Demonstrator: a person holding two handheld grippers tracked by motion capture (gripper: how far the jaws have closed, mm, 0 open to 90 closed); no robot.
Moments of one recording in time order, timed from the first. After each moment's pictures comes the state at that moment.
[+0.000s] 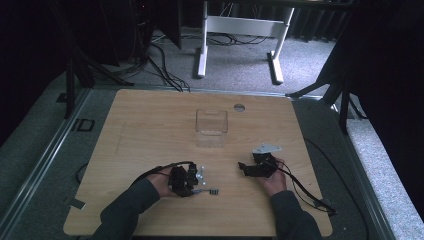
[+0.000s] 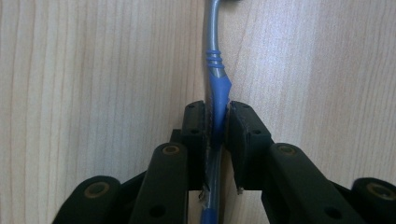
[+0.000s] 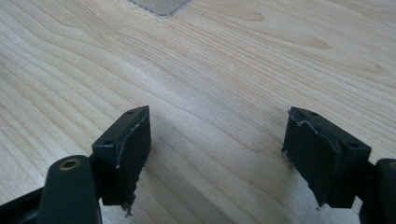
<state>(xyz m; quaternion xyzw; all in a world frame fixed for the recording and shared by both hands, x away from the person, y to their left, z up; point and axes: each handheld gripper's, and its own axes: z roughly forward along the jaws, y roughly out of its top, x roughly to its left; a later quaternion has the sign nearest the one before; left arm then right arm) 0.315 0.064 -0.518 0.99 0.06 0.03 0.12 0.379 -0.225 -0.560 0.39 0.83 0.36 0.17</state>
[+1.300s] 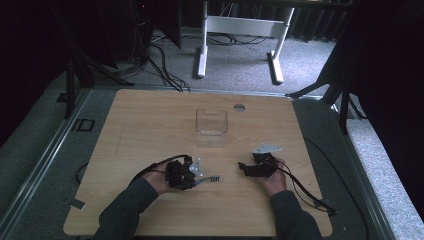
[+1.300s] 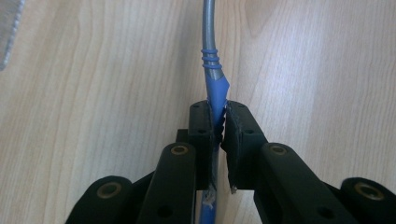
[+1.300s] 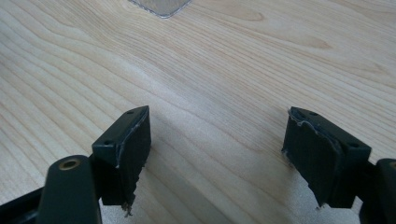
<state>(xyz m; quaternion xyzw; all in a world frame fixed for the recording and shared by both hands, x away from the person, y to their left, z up) 0.318 0.077 -0.497 0.97 0.10 0.05 0.20 0.379 -0.225 -0.560 0.39 0.83 0.36 0.17</state>
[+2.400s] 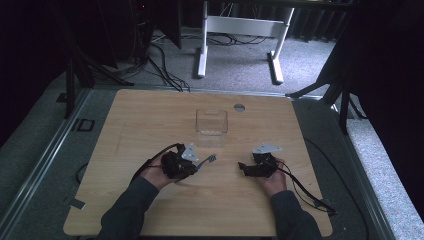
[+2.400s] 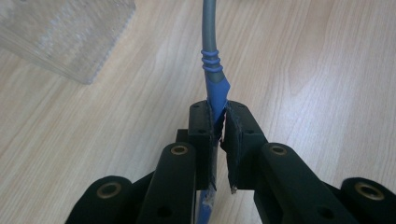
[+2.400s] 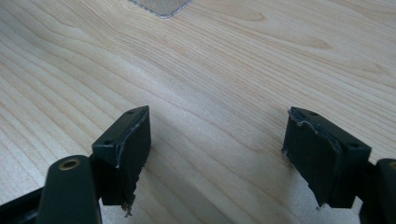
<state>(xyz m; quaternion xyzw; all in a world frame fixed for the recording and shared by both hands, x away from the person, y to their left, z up) 0.329 0.091 -0.478 0.94 0.19 0.10 0.28 0.379 -0.225 -0.560 0.39 0.83 0.36 0.17</state>
